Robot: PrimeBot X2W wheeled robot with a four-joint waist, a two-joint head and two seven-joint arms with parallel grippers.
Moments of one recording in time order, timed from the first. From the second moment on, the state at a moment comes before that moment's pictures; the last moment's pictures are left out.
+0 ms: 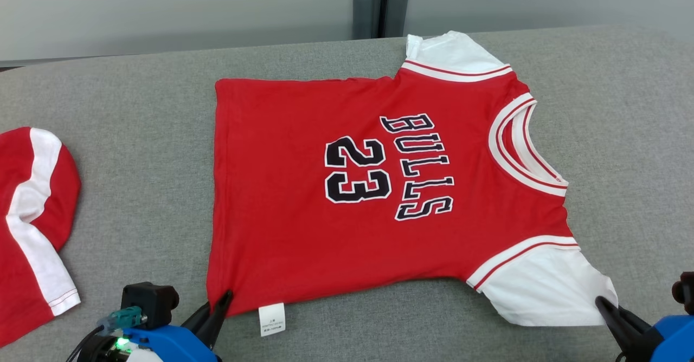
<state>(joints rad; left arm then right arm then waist) 0.02 0.51 -0.45 -0.06 -0.68 0.06 0.26 0.21 -0.05 -0.24 -0.42 0.33 0.13 0.83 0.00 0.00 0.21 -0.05</state>
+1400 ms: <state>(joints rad) -0.38 0.50 -0.32 0.17 -1.07 0.02 0.69 -0.50 -0.23 0.01 0.00 0.41 0.13 0.69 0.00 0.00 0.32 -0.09</state>
